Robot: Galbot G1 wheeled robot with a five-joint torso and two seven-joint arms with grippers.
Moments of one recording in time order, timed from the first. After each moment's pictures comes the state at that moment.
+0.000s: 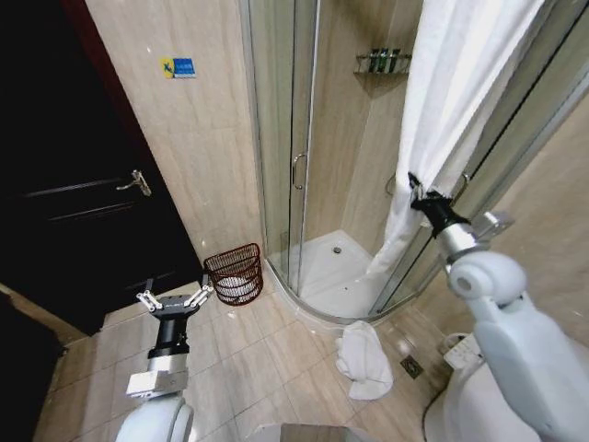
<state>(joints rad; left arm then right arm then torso) 1.83 -1.56 -0.64 -2.40 0.05 -0.26 -0.13 -0.99 0.92 0.58 2.11 0.72 -0.27 0.16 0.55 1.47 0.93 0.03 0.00</state>
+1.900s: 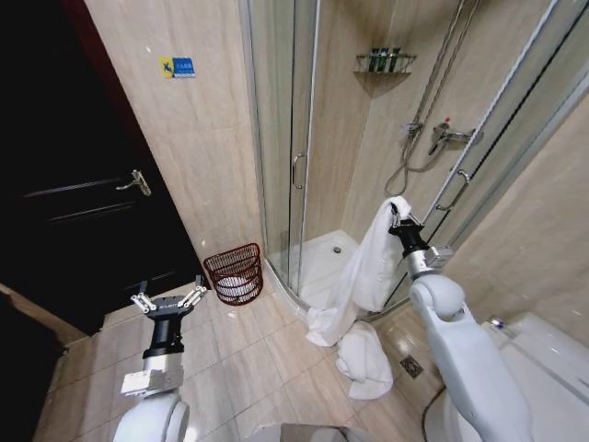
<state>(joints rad) 1.80 -1.54 -0.69 -2.35 -0.02 -0.28 -0.13 -1.03 1.08 0.50 2.04 0.46 -0.14 0.12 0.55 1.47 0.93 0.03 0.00</state>
